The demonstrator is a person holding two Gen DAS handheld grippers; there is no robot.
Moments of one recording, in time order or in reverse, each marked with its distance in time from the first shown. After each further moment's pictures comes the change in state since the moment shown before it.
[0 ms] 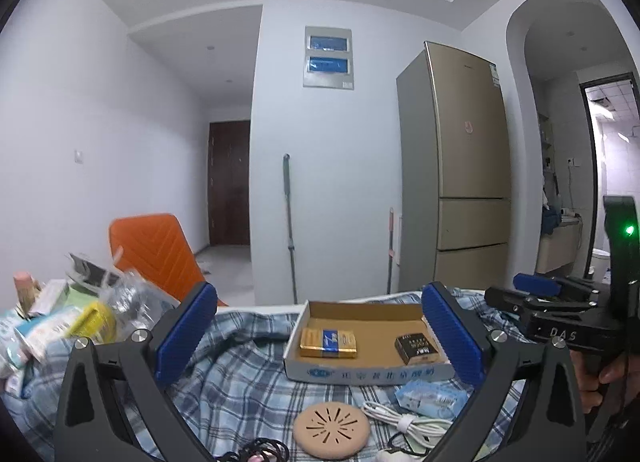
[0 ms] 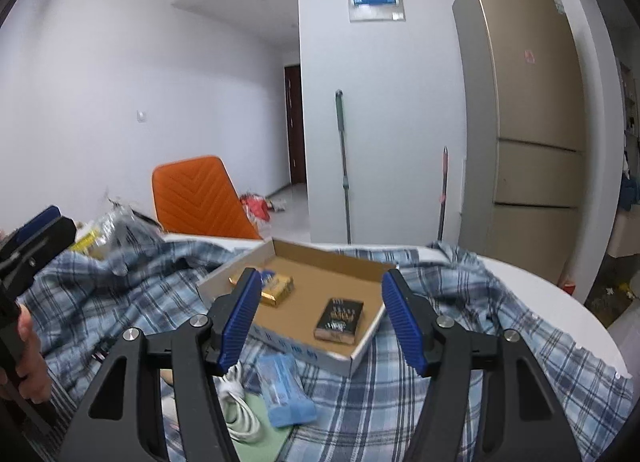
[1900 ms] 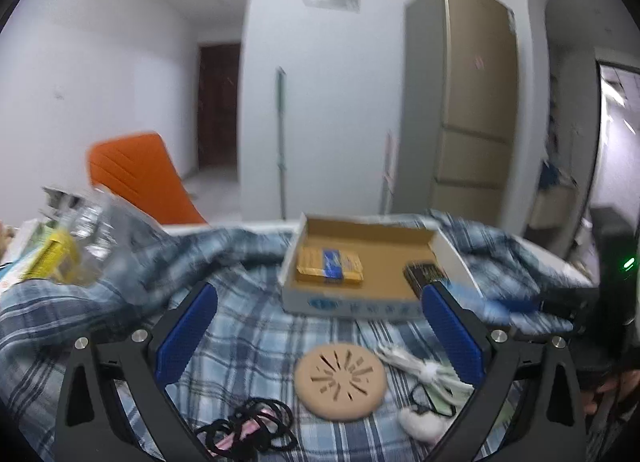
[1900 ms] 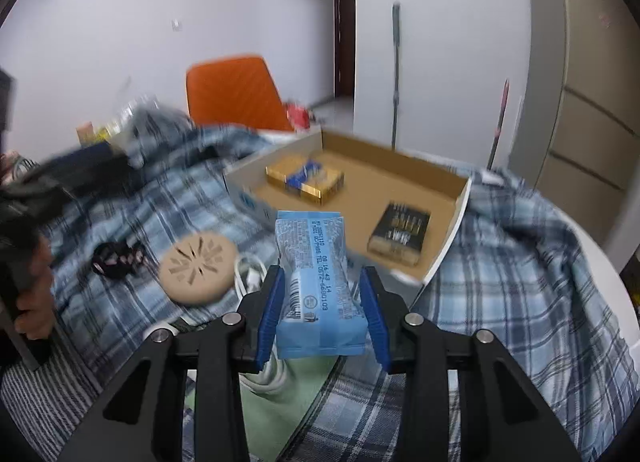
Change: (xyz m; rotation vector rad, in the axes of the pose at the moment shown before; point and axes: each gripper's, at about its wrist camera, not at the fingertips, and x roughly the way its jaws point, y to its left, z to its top) left arm 0.069 0.024 -0.039 -0.038 0.341 -0.070; right arm 0.052 0.028 -0.040 -0.116 0.303 0.150
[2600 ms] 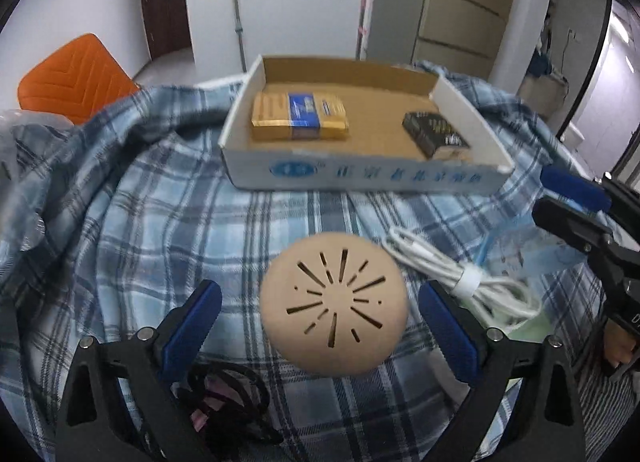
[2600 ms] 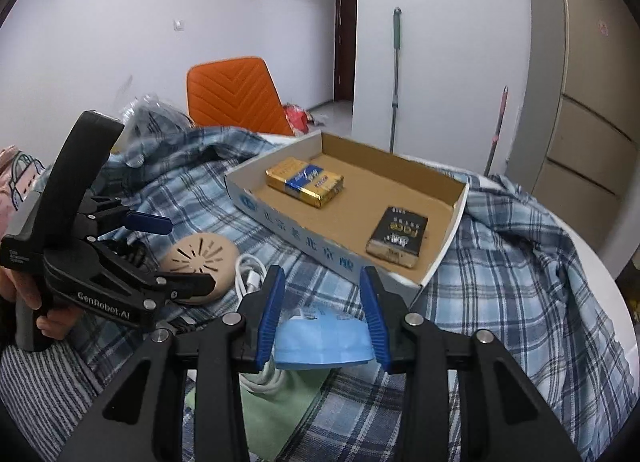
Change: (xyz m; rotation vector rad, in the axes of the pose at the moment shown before) left arm 0.100 -0.007 -0.037 0.076 0.528 -0.084; right arm 0.006 0.001 0.000 -0.011 0.032 -0.013
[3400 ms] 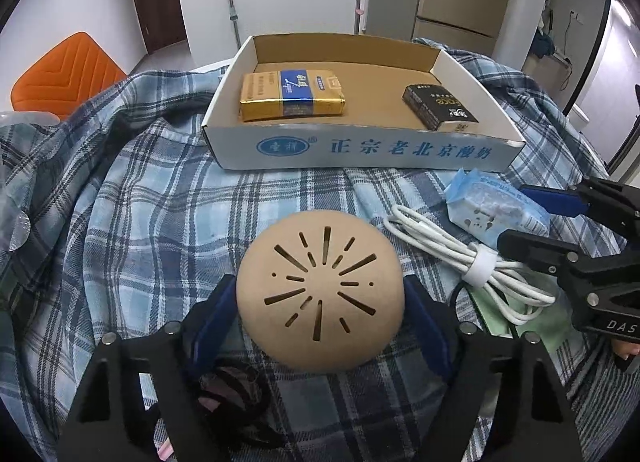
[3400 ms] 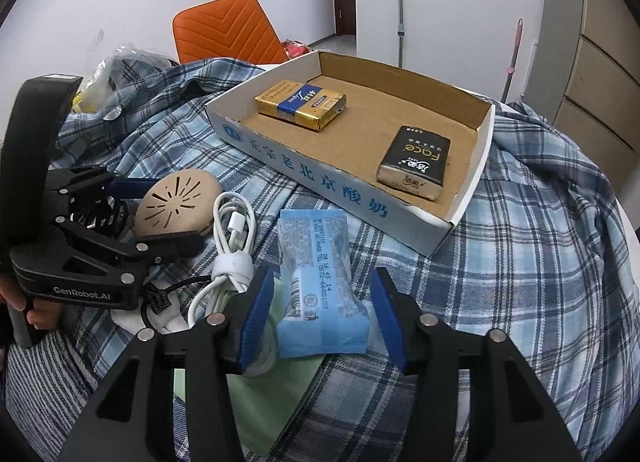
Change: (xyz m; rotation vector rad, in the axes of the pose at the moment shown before) left arm 0.009 -0.007 -0.003 0.023 0.036 0.026; right arm 0.041 -0.011 -0.010 0.054 0.245 0.053
